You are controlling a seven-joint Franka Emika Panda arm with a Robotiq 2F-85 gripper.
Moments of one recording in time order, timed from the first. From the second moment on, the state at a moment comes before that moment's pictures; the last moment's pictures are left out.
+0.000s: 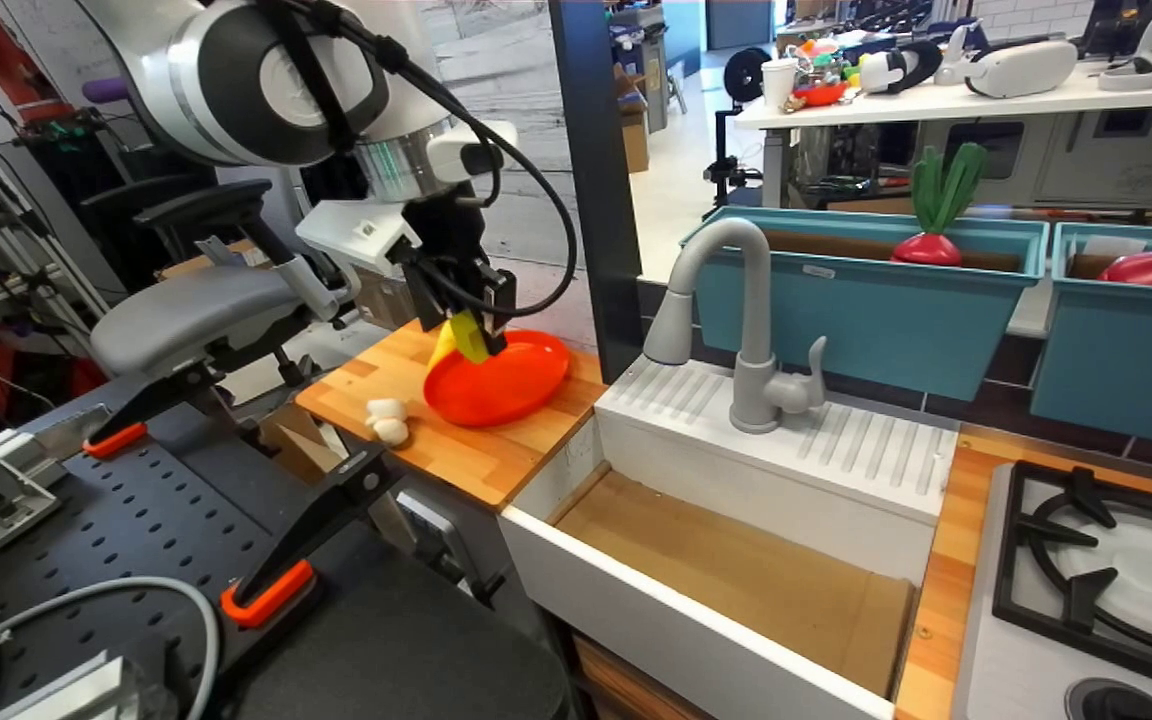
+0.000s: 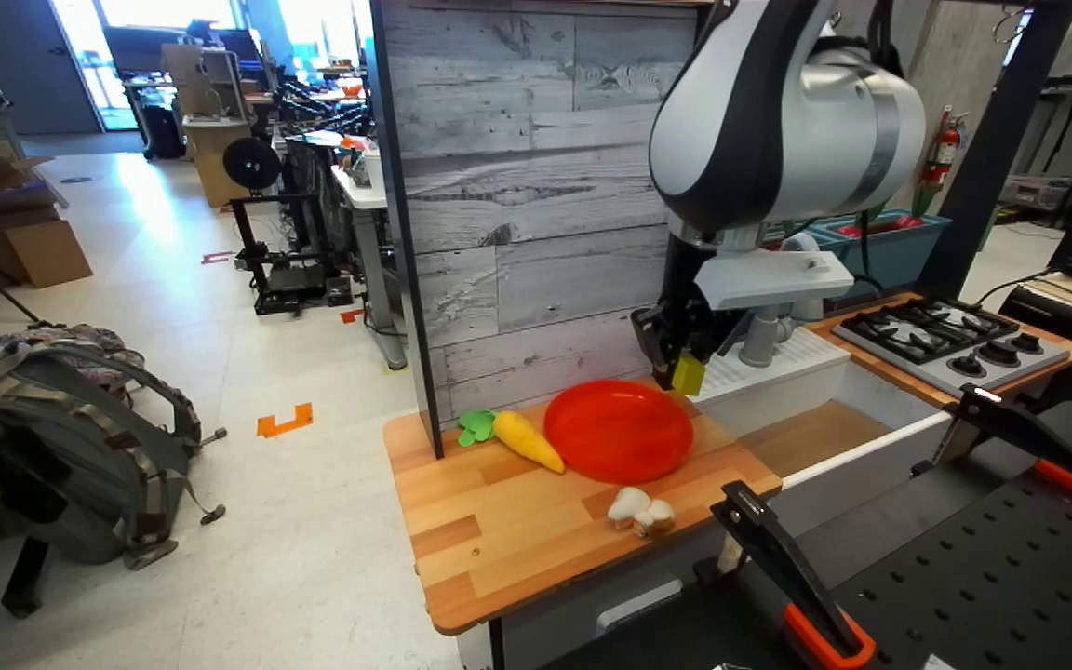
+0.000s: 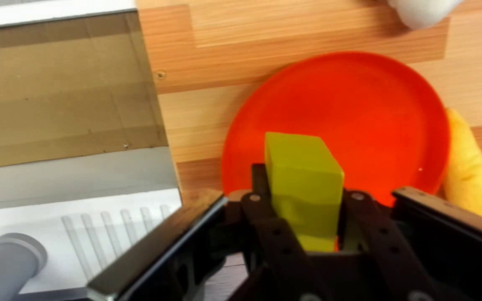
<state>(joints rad) 0.04 0.70 -0.01 -2.15 0.06 2.94 0.04</state>
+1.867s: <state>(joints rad) -0.05 0.87 -0.01 -2.08 0.06 2.91 0.00</state>
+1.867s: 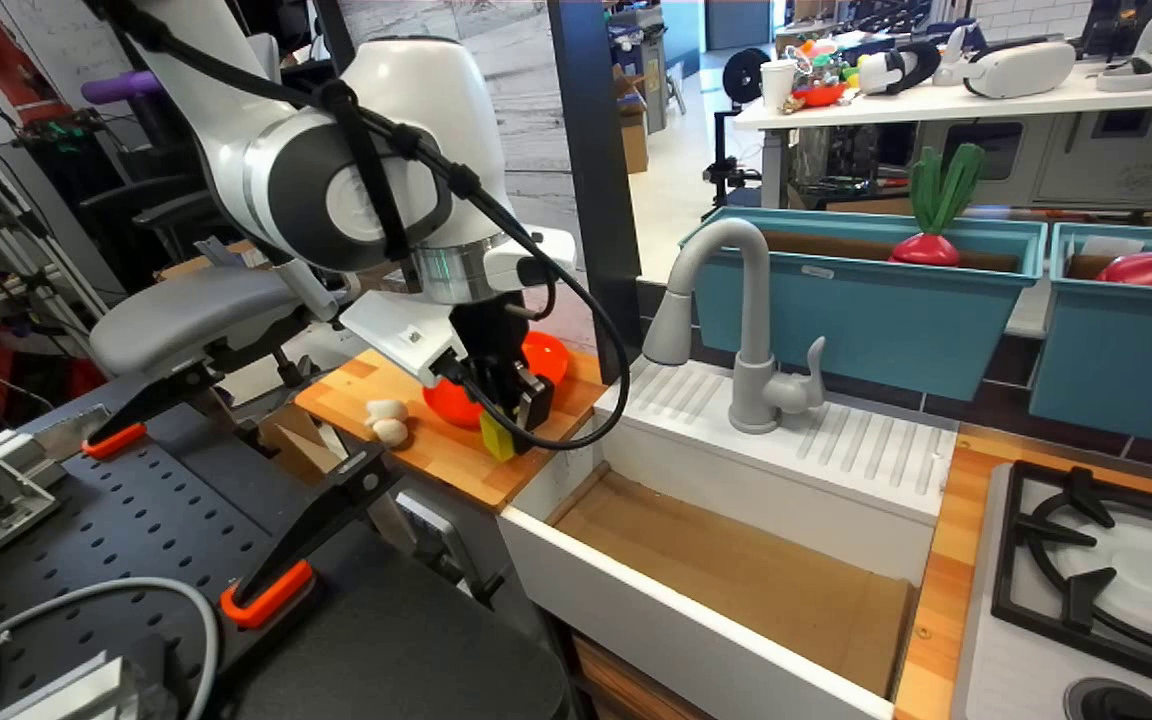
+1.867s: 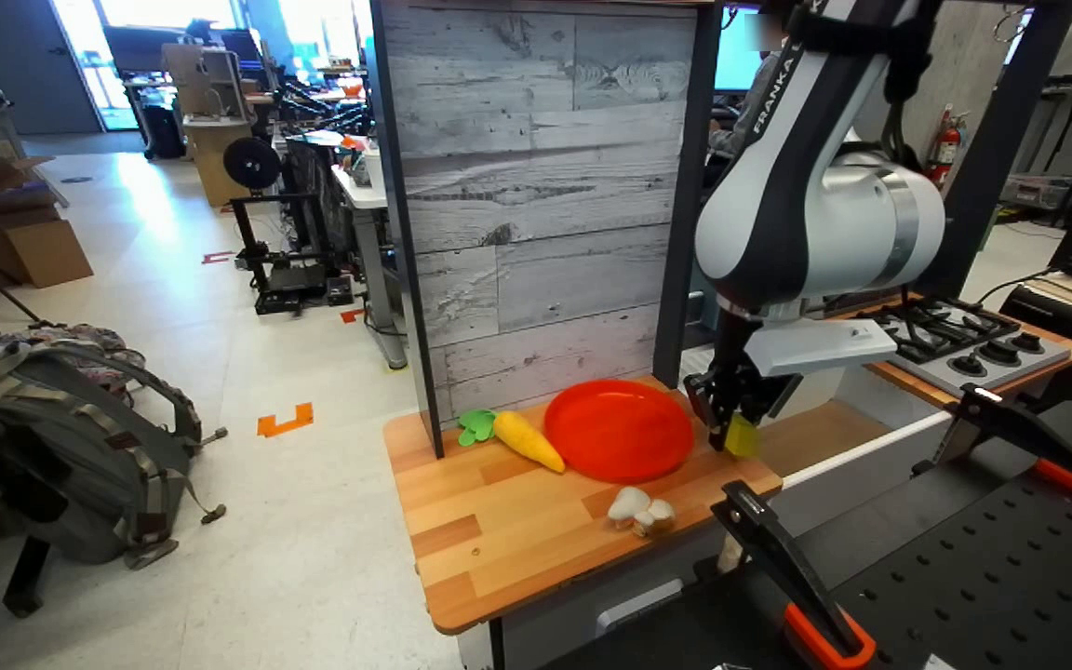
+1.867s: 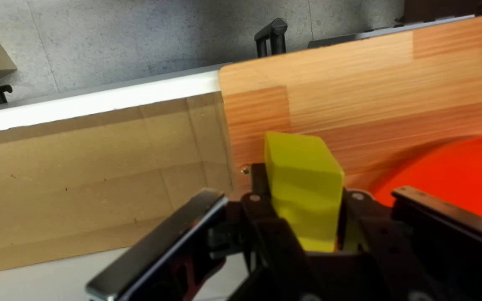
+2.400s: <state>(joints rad) -0.03 0.91 -0.01 -2.00 0.06 2.83 0.01</state>
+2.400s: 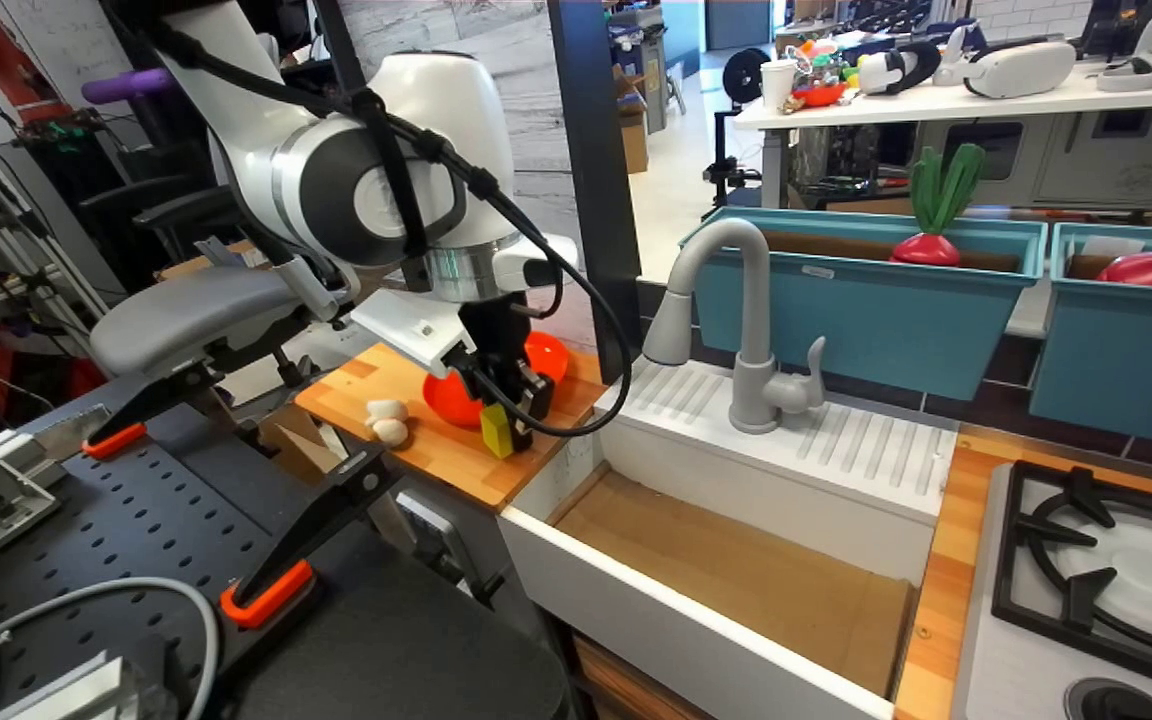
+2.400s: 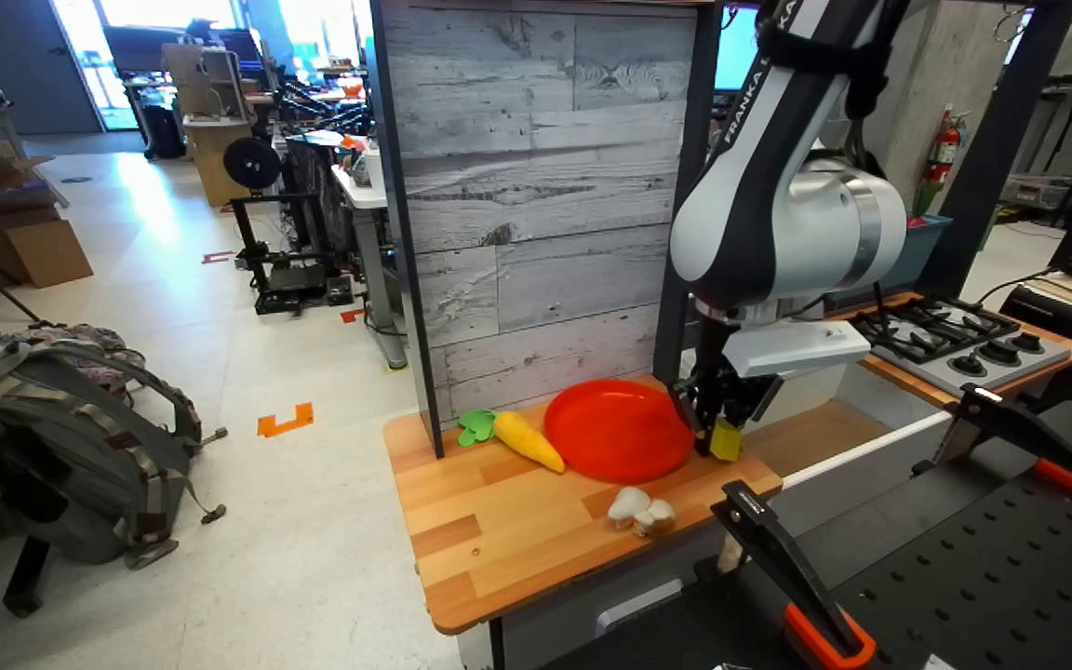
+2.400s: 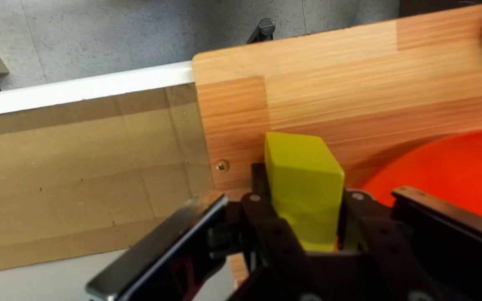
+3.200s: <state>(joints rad) -0.03 0.91 -0.01 -1.97 0.06 2.77 0.01</state>
